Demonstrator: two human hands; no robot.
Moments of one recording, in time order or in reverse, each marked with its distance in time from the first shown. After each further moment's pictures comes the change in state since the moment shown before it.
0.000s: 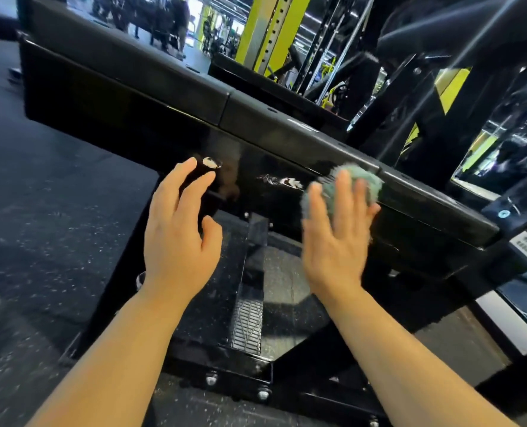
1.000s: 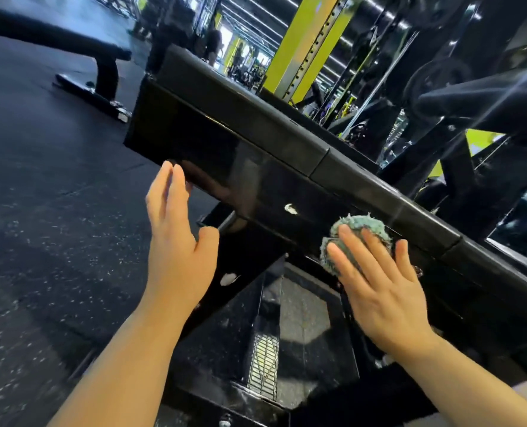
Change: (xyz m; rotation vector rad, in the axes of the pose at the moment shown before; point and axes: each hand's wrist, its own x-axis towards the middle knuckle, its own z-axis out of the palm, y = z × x) left_hand 0.024 -0.059 -0.039 -0.373 0.047 -0.374; right_hand 0.029 -0.004 -0.012 -0.233 -0.278 -0.552
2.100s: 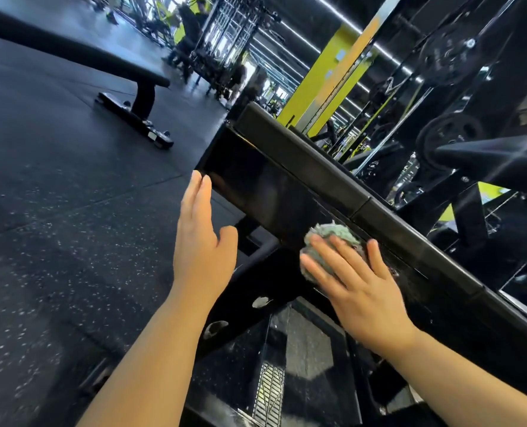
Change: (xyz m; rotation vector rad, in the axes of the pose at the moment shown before) left_hand 0.024 0.003 -0.033 -0.003 0.058 -0.075; right_hand 0.066 -0.024 -0.001 -0.076 0.011 -0.228
